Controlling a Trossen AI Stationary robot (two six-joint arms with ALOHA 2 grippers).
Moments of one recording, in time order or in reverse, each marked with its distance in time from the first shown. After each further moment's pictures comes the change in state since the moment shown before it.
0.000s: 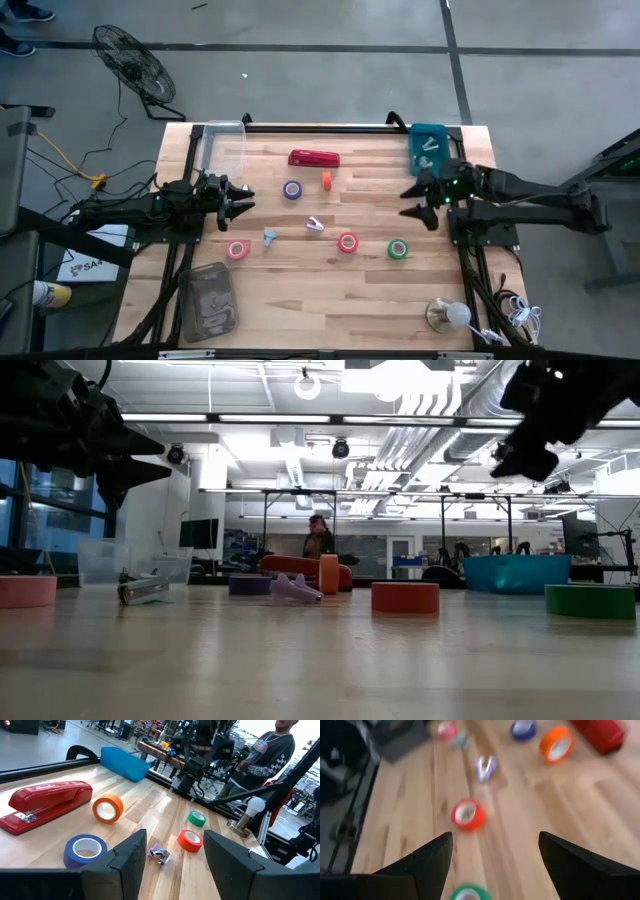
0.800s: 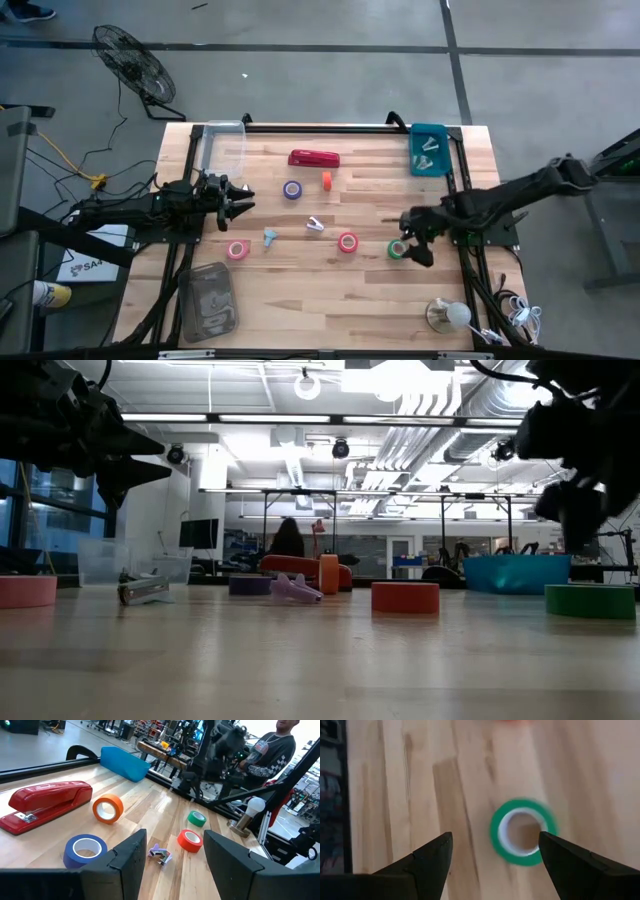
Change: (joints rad) left arm 0.000 0.000 0.000 0.000 0.000 0.000; right arm 0.477 0.358 -0.047 0.036 0.096 0.296
